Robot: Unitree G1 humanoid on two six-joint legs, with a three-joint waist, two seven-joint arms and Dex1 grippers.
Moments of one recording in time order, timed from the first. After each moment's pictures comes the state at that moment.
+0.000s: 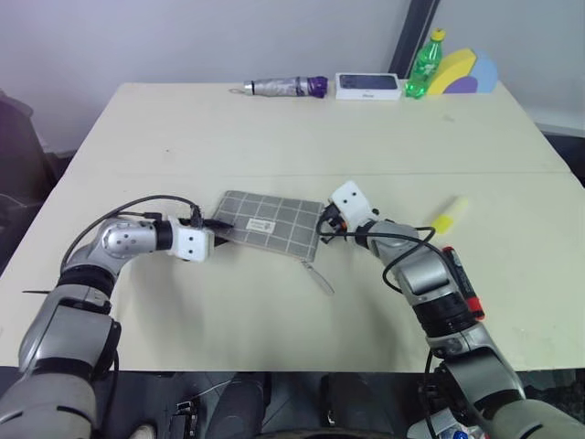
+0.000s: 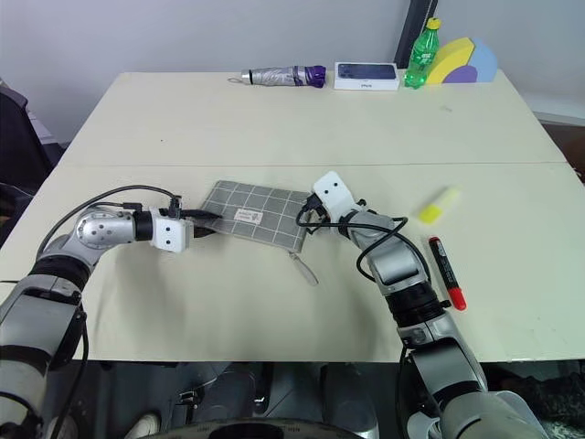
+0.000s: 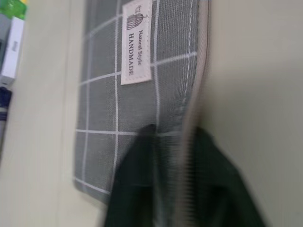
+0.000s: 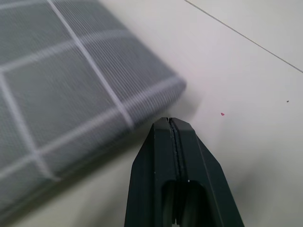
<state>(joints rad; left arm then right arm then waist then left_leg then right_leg) -0.79 0.69 -0.27 1.12 0.26 -1.10 -0.86 -0.56 -0.32 0.23 0.10 0.02 0.62 0.42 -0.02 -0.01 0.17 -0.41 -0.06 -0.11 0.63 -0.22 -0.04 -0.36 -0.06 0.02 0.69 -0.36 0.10</state>
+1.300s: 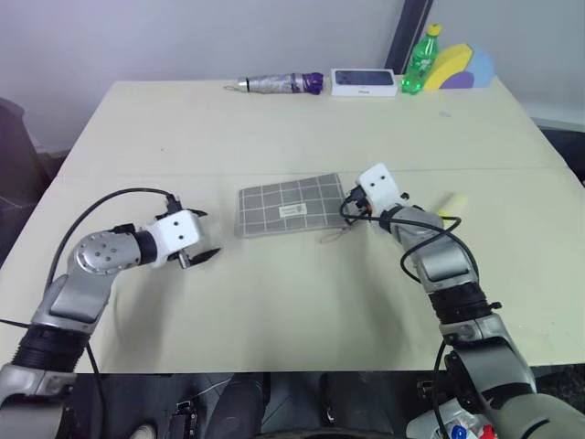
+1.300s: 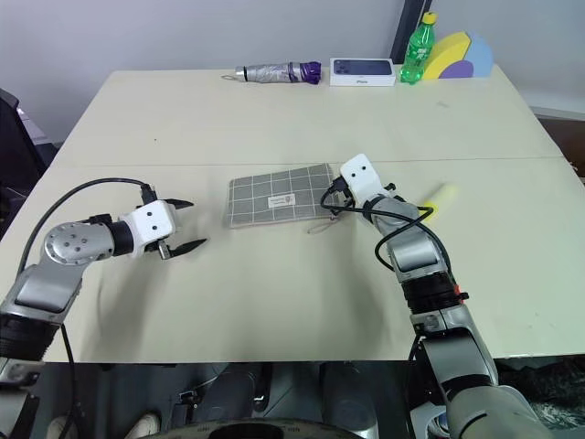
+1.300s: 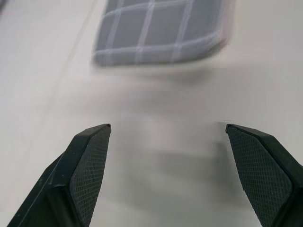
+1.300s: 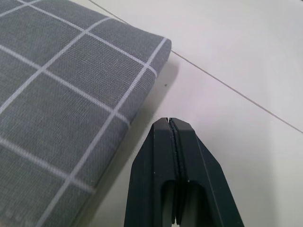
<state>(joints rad) -0.38 0.83 -0.10 0.21 0.09 -0.18 -0.85 -0.63 -0.37 0.13 0.26 -0.03 0.50 0.38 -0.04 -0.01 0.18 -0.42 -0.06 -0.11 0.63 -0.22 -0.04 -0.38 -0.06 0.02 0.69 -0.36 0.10</state>
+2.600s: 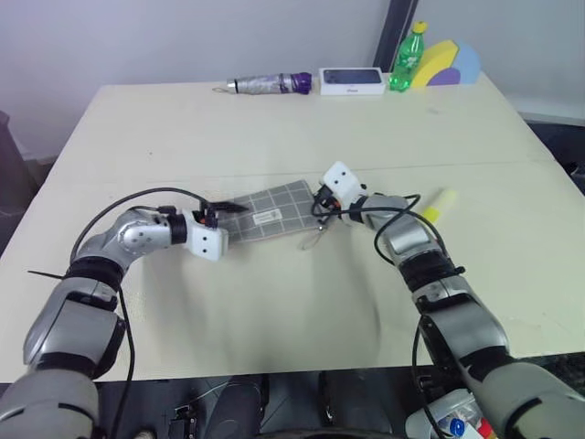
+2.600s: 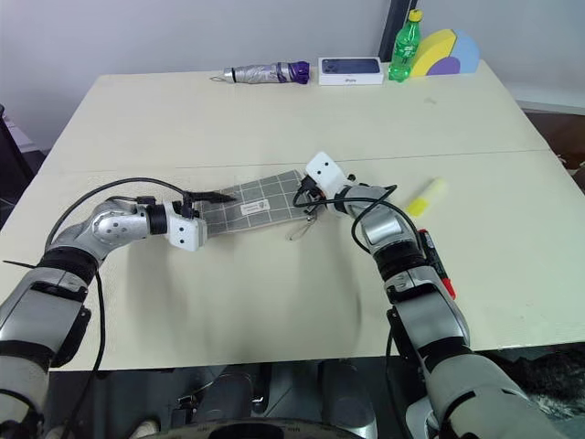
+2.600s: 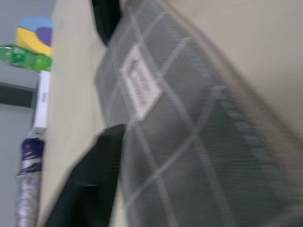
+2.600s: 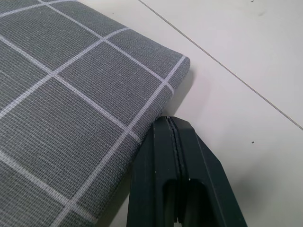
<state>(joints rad) -0.81 0.68 -0.35 1.05 0.39 -1.18 -0.64 -0.84 -0.27 0.20 0.67 -0.08 0.22 0.61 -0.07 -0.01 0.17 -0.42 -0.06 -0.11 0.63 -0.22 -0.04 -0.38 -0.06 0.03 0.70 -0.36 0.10</state>
